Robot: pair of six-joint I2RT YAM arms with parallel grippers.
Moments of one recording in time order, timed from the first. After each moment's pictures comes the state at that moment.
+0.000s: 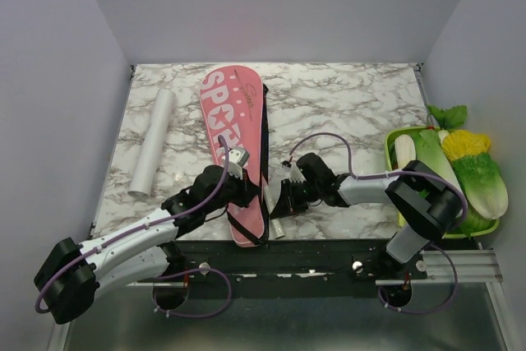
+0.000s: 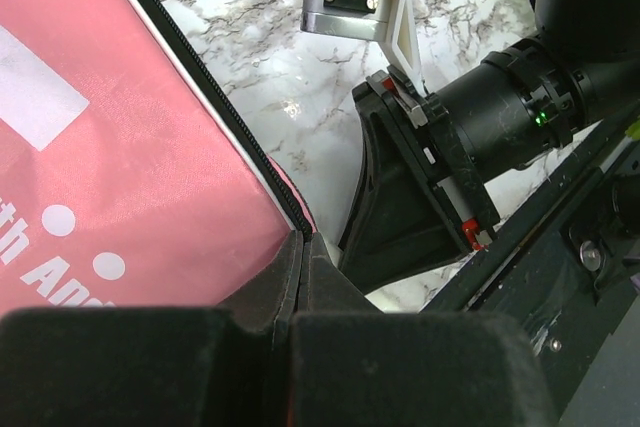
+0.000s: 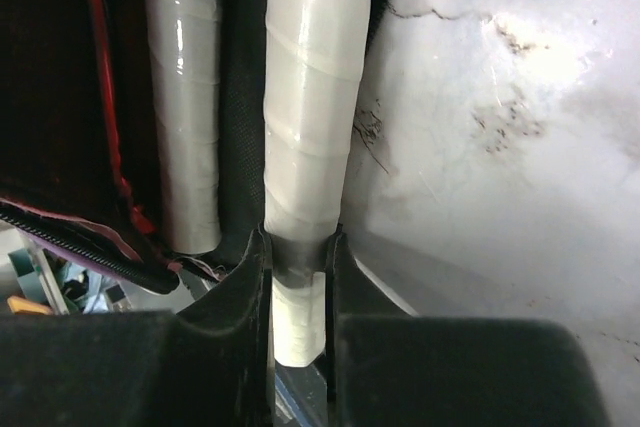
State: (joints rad) left arm -0.83 0.91 0.42 0.07 0.04 -0.49; right arm 0.79 1.64 0.62 0.17 -0.57 0.69
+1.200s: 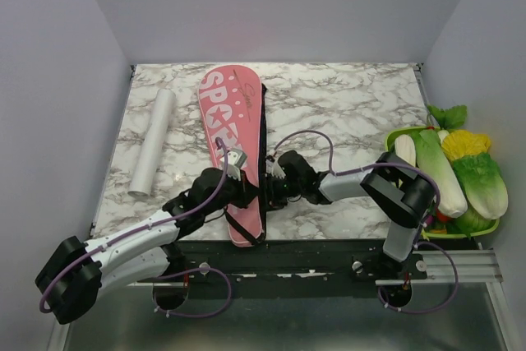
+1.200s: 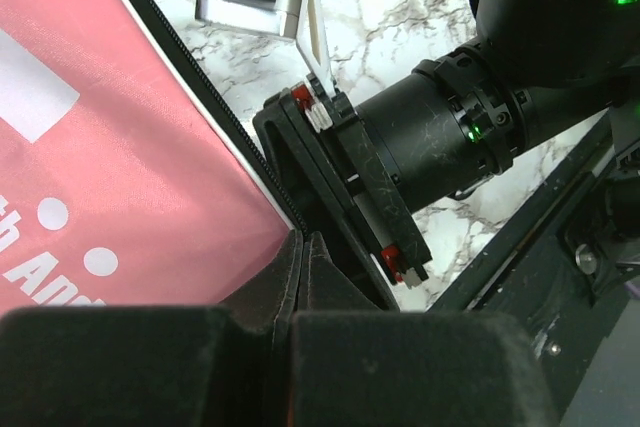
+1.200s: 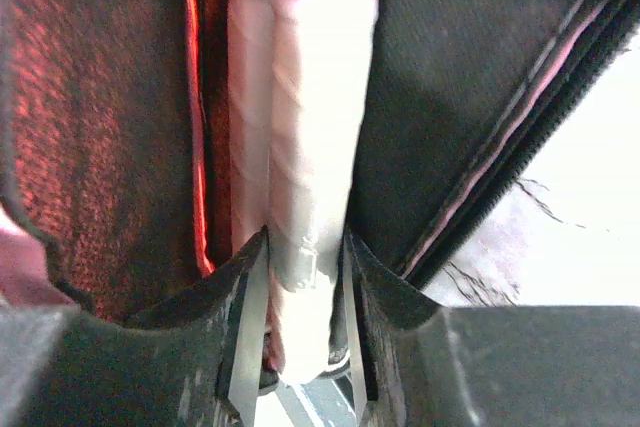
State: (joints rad) left arm -0.81 0.93 0.35 0.18 0.08 -0.51; right arm 0.88 1.84 0.77 0.38 -0.55 0.91
